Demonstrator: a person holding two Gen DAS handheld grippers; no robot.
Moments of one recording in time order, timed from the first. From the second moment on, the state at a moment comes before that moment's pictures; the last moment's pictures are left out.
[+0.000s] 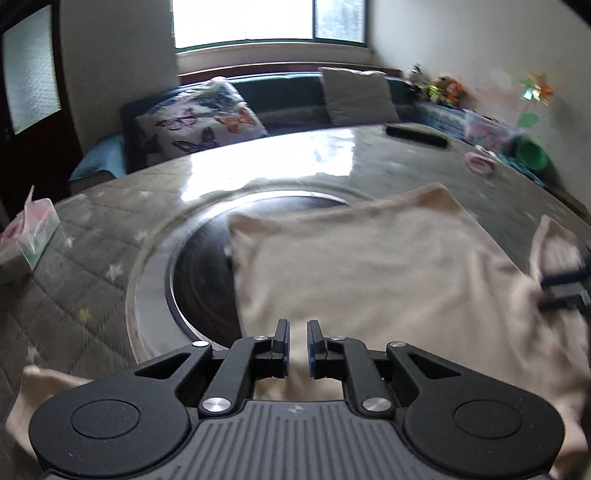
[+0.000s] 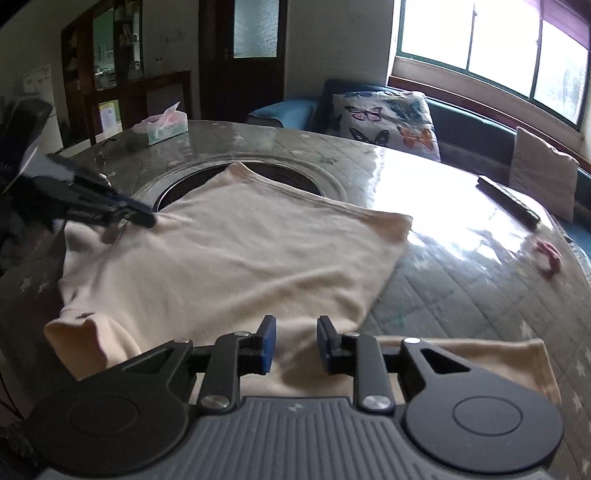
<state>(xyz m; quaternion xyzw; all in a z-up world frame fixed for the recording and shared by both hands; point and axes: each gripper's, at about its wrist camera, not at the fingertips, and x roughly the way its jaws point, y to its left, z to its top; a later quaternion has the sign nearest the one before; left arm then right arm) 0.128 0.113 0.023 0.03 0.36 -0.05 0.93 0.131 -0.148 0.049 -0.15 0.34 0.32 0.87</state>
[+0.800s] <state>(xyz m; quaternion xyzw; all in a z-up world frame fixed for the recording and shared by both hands) 0.240 0.133 0.005 0.01 0.36 0.07 0.93 0.142 -0.146 0.031 -0.14 0.37 0.32 0.86</state>
